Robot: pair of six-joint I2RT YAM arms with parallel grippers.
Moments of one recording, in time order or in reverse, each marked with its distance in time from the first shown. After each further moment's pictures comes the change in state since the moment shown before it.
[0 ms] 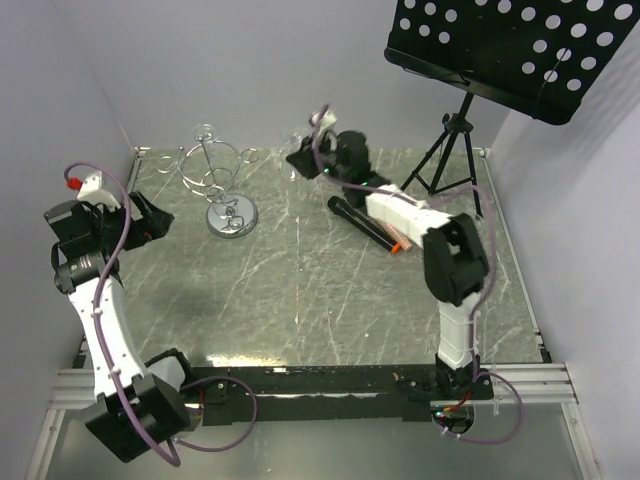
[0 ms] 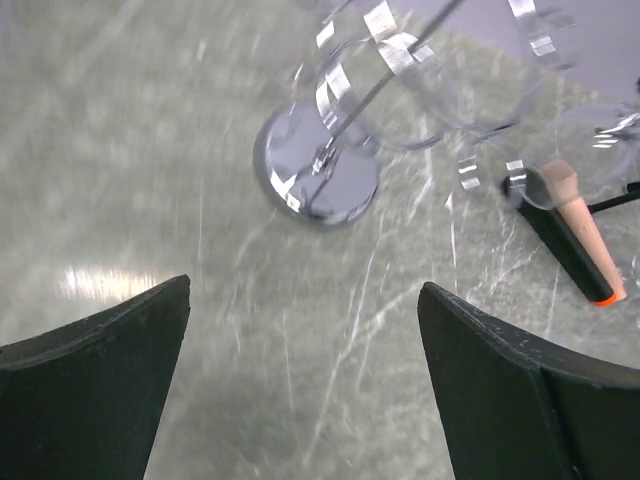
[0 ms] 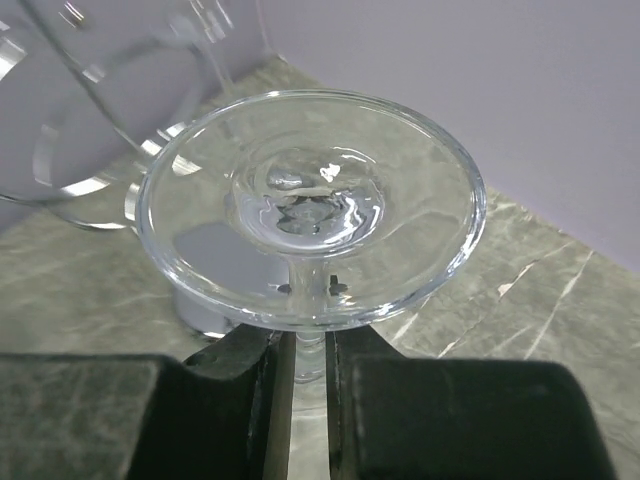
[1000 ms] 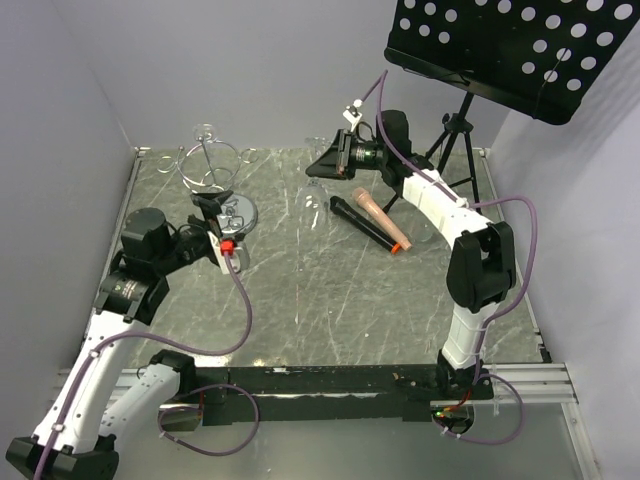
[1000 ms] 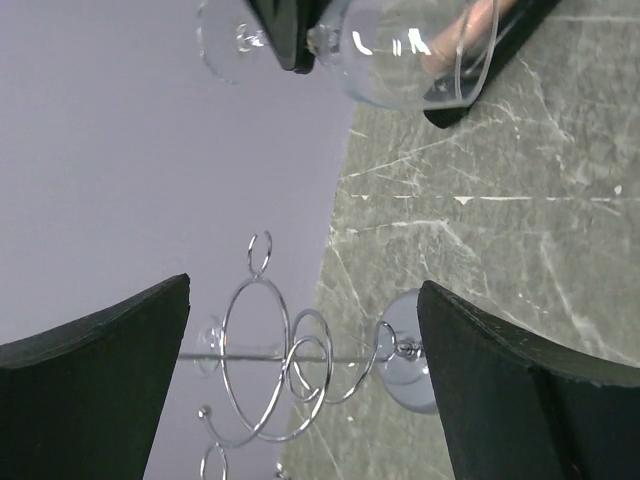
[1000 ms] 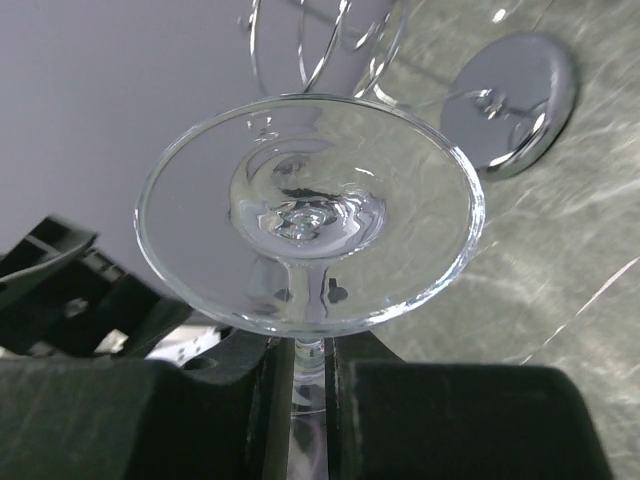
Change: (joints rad) left arm -0.792 -0.206 -0.028 0.149 -0.021 1.292; right arm -0.179 -0.153 0.055 -0.427 -0.550 0.653
